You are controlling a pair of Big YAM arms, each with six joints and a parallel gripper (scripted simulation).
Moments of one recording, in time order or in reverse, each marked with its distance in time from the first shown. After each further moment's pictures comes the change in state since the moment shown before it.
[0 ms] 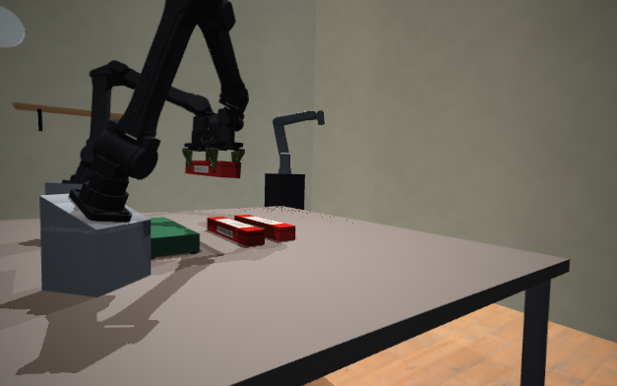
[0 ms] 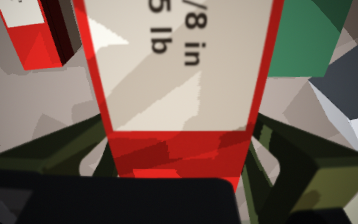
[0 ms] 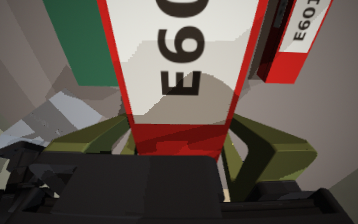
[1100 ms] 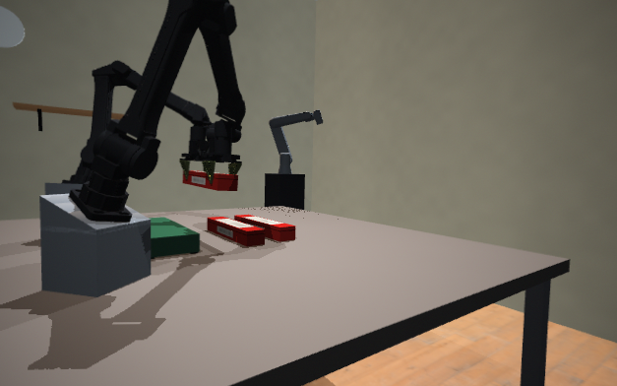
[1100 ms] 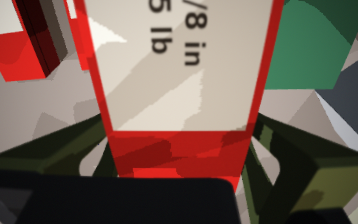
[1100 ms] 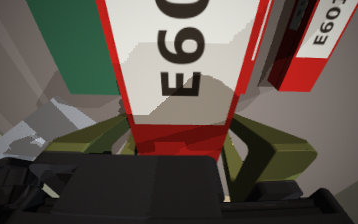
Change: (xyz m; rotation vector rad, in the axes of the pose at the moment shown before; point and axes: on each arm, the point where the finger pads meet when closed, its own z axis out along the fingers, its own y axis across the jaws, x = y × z) left arm -0.002 -0.009 0.040 -0.005 0.007 -0.001; right arm 0.000 0.009 0.042 0.006 0.003 0.000
